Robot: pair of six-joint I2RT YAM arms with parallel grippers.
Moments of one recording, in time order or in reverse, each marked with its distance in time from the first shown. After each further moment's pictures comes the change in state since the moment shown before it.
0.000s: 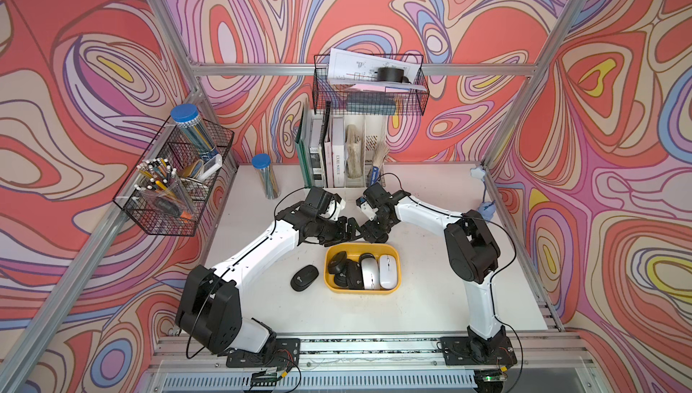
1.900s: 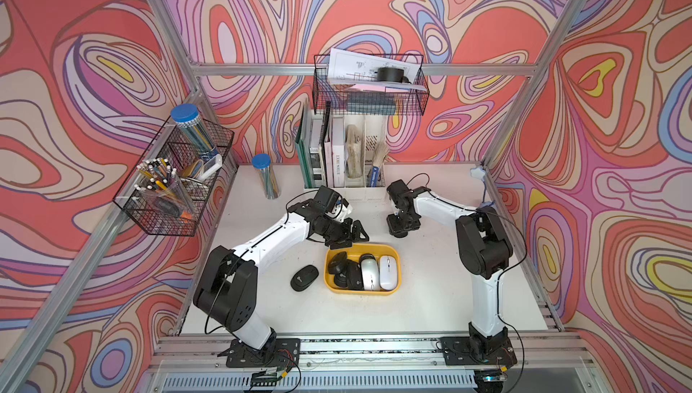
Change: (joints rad) left arm -0.001 0.161 0.090 -0.041 0.108 0.018; right arm -0.169 -0.050 -0.099 -0.053 0.078 0.300
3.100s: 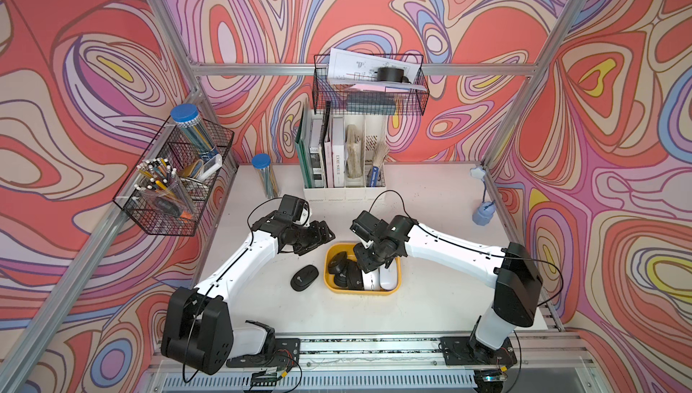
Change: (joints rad) left arm 0.203 -0.303 -0.264 -0.022 -0.216 -0.075; right arm 0.509 -0.315 -0.109 -0.117 -0.011 0.212
